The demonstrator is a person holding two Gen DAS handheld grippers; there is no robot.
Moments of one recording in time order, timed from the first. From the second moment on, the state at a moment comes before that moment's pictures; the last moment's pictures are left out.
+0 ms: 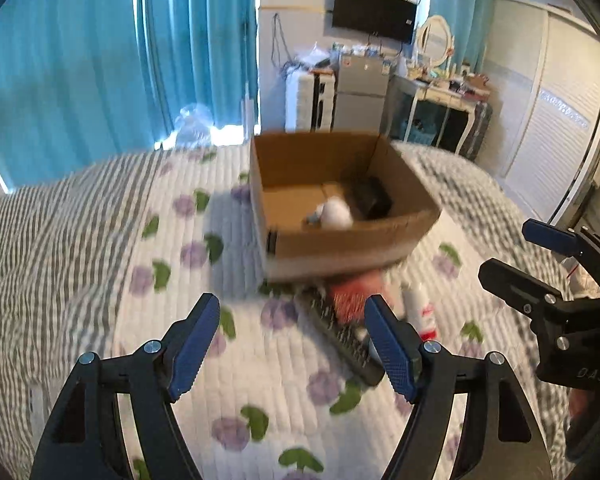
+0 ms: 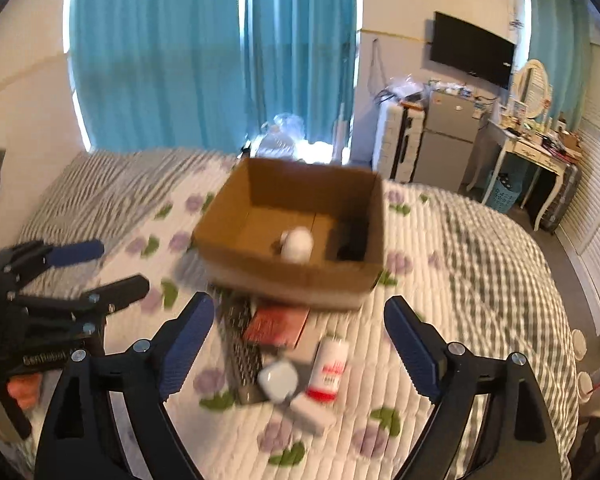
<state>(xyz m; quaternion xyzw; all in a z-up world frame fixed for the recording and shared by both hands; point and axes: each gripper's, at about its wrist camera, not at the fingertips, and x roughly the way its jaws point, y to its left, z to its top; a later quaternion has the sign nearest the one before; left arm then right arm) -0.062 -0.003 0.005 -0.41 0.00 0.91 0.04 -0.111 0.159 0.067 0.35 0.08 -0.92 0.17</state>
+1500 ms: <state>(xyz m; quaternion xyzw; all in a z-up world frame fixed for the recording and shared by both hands) -0.132 0.043 -0.150 -0.53 -0.02 0.85 0.08 -0.107 0.195 -0.072 0.39 0.12 -0.89 0.21</state>
